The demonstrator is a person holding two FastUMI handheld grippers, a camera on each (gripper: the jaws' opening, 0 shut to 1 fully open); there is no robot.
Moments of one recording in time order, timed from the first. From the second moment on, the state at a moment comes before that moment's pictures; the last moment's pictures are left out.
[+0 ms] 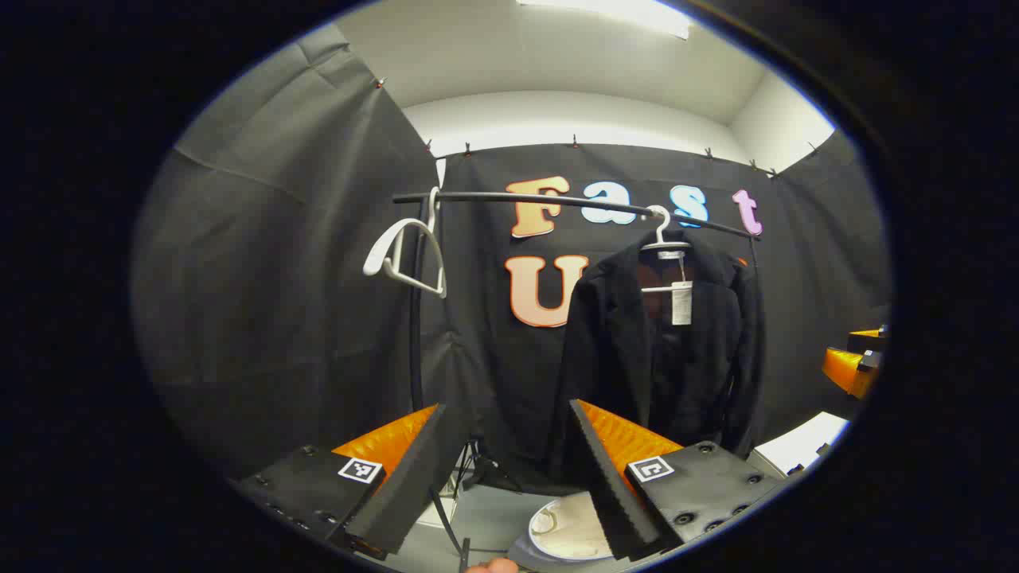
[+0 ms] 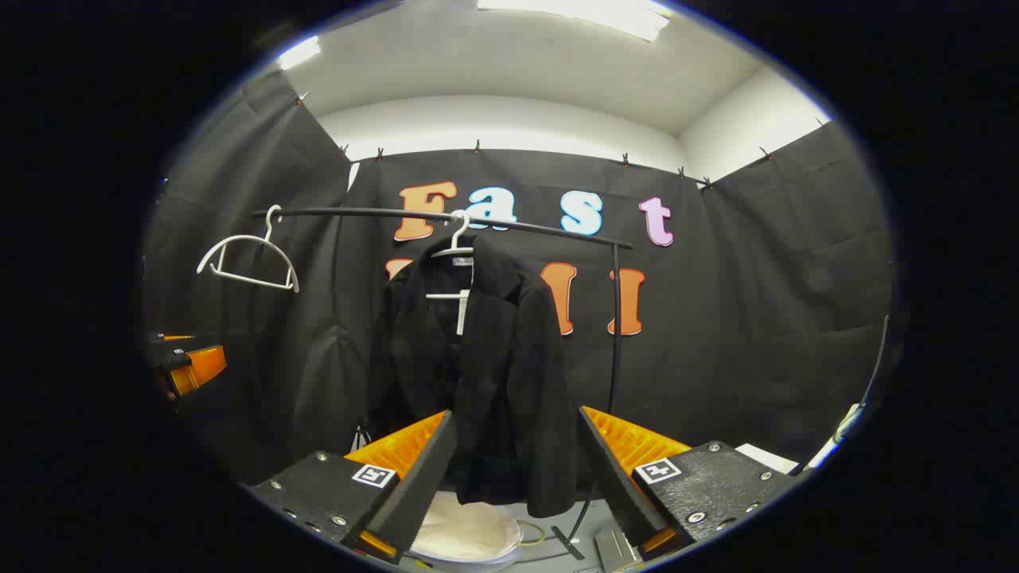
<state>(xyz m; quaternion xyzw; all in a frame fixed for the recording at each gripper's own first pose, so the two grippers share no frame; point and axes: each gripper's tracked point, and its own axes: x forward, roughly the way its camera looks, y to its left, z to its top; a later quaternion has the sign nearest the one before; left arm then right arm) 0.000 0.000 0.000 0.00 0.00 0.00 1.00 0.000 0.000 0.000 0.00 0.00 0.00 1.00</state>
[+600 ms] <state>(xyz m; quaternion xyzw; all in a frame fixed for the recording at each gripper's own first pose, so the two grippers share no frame) -0.008 -0.017 0.014 -0.01 -0.02 -0.02 1.00 -0.013 0.022 0.008 -0.02 -0.02 0.01 1.00</state>
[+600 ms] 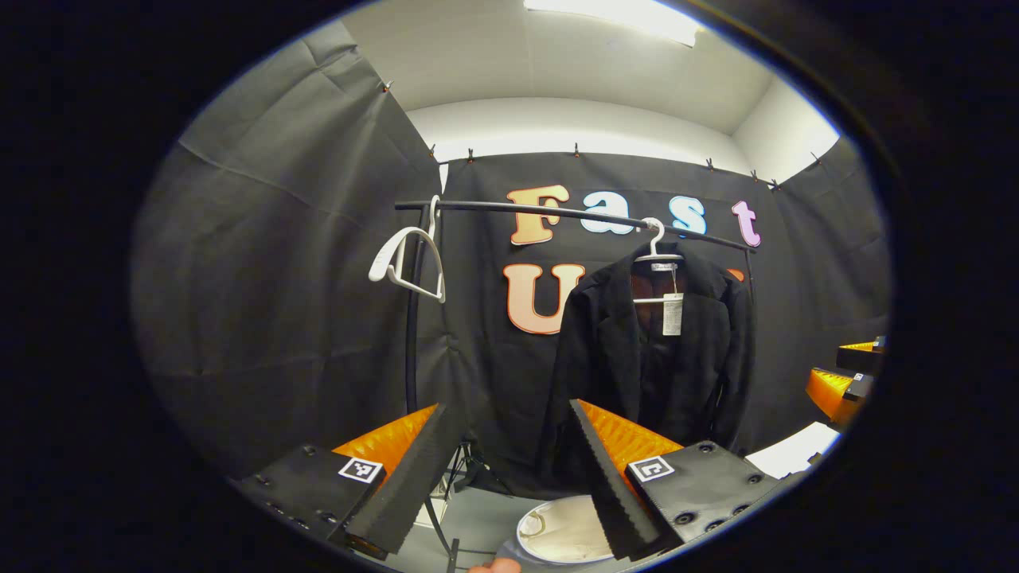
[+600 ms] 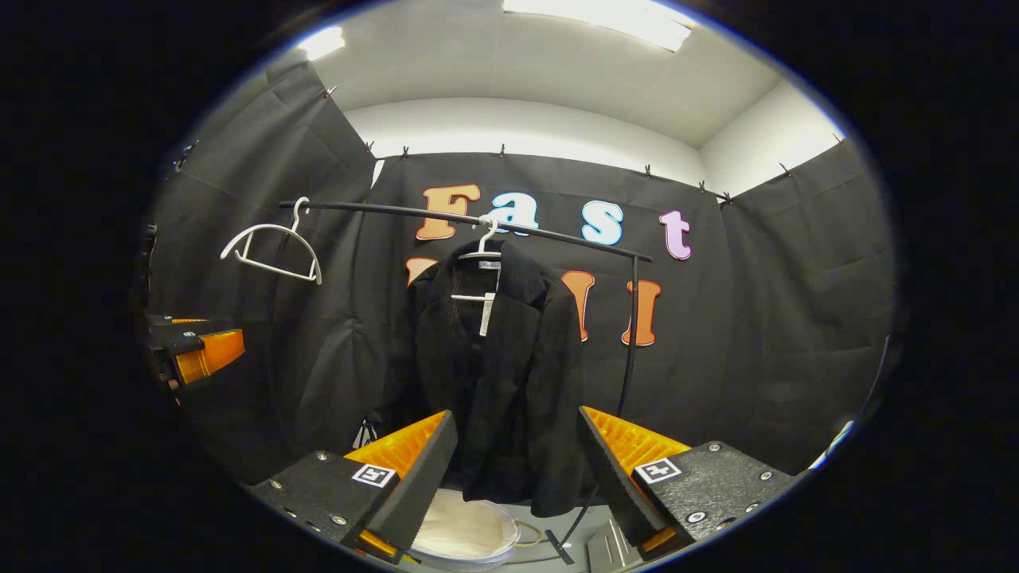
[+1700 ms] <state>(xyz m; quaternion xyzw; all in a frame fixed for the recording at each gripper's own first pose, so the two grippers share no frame) 0.062 -0.022 -0.010 -0.03 0.00 -0.14 0.99 0.072 0.080 -0.013 0.03 0.01 -0.07 1.00</state>
